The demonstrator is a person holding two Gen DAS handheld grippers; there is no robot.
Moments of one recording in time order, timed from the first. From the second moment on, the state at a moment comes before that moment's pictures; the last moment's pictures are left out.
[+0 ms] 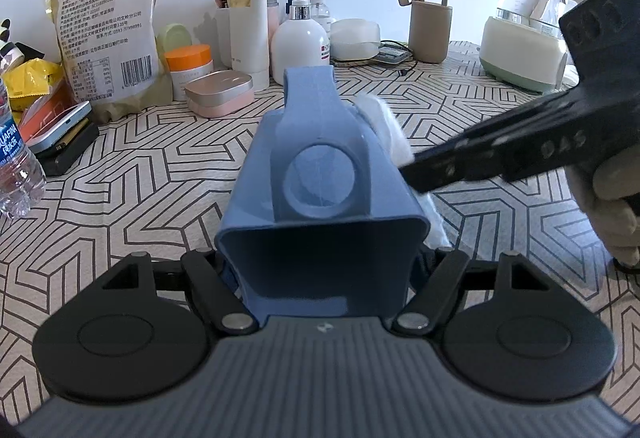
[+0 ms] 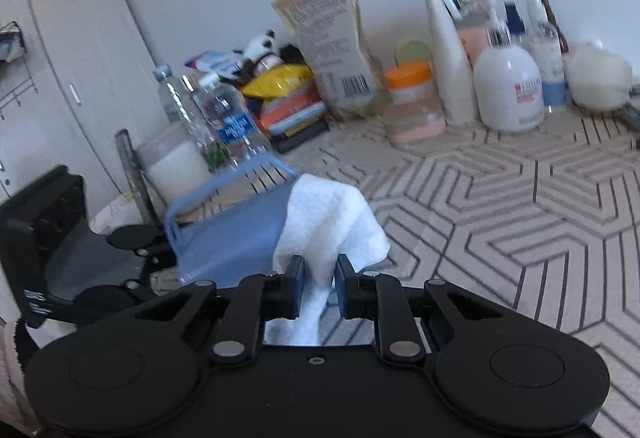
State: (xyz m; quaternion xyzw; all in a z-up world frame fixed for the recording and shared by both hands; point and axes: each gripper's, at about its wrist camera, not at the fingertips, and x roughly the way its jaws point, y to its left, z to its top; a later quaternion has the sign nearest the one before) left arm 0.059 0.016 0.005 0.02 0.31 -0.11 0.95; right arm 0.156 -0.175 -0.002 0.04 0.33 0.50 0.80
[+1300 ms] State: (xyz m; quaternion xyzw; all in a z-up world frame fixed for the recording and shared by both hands) left arm 0.062 0.023 0.005 0.02 0.31 -0.11 0.95; right arm 0.160 -0.185 0.008 0.09 0.31 0.52 0.79
